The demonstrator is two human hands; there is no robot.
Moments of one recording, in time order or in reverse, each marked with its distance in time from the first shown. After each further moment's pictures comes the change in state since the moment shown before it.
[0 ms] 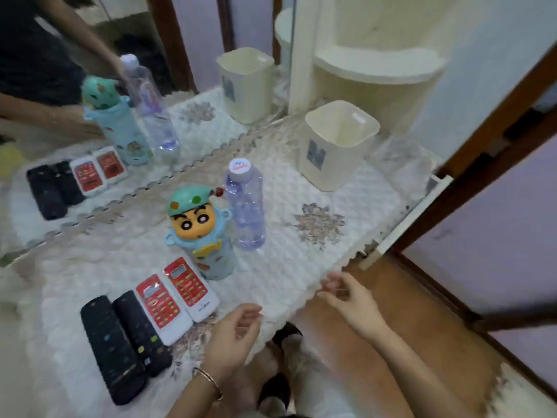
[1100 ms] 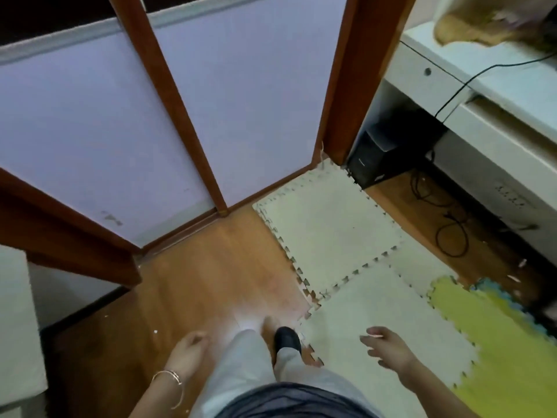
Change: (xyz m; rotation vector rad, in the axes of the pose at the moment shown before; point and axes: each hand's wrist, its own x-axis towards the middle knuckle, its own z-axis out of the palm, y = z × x) left_hand -0.117 0.070 0.410 0.779 -0.938 -0.022; right_hand -0.475 0.351 -0.056 1.162 0.968 1.183
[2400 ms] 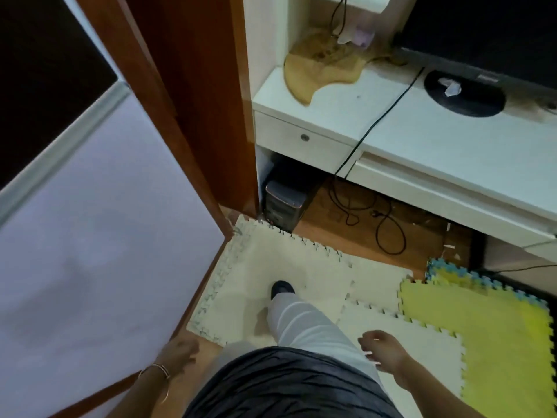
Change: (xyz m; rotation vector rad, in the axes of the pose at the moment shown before) left_hand 0.216 0.555 0.171 0.543 -0.351 0.074; right_hand 0.188 -0.289 -0.181 0.545 0.132 0.339
